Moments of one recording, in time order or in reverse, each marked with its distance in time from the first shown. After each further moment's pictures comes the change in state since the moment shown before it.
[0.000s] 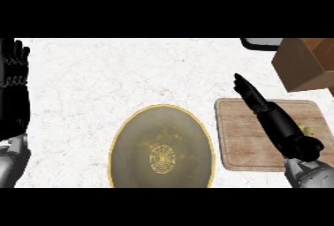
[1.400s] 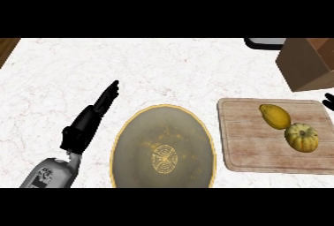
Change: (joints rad) left arm 0.044 -0.121 -0.288 0.120 0.017 -0.283 0.213; right arm 0.393 -0.608 -0.286 -0.133 0.464 0.040 -0.196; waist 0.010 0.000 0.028
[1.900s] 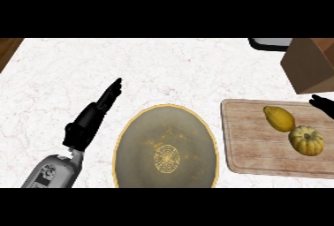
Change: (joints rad) left arm -0.018 -0.039 0.032 0.002 -0.033 -0.049 0.021; right arm -0.077 0.048 -0.007 -0.089 -0.057 0.244 0.236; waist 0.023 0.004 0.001
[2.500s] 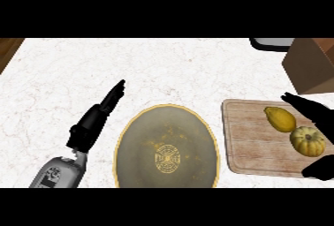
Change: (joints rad) left arm 0.022 -0.066 0.037 -0.006 -0.067 -0.042 0.011; right arm -0.168 0.230 0.099 0.169 0.203 0.093 0.069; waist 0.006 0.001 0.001
